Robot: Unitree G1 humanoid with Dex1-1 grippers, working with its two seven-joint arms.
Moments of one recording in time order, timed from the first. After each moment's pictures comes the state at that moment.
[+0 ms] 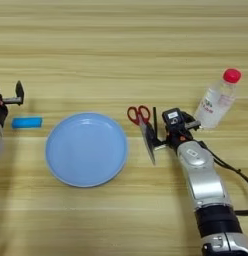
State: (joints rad) left arm -0.33 0.13 0.16 0.33 0.00 0.00 0.09; right arm -0.20 -0.29 0.01 0.23 -0.07 0.23 0.19
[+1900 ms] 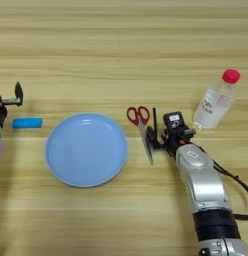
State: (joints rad) left arm -0.32 0.14 0.16 0.33 -0.01 0.00 0.09; right arm -0.17 -0.26 -0.04 0.14 0.05 0.40 0.21
